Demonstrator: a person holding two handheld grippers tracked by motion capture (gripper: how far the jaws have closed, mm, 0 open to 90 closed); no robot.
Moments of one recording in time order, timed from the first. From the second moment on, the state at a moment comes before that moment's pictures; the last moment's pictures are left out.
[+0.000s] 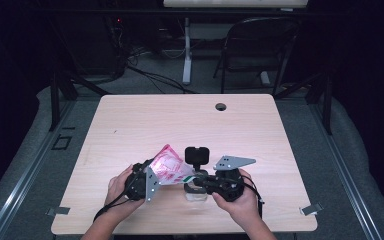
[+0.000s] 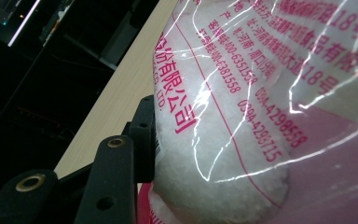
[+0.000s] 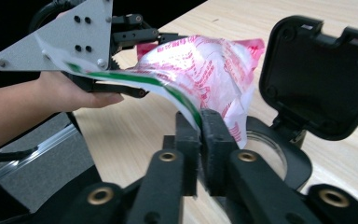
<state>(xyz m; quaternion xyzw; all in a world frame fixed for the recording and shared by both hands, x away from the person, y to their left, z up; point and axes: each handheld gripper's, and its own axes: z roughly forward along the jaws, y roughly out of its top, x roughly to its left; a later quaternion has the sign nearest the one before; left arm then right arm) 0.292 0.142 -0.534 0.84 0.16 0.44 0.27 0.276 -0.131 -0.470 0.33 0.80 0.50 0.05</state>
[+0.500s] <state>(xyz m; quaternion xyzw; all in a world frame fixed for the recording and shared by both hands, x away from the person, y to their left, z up) 0.290 0.139 -0.532 0.83 0.16 0.47 0.26 0.277 -0.130 -0.474 0.33 0.81 0.49 0.03</state>
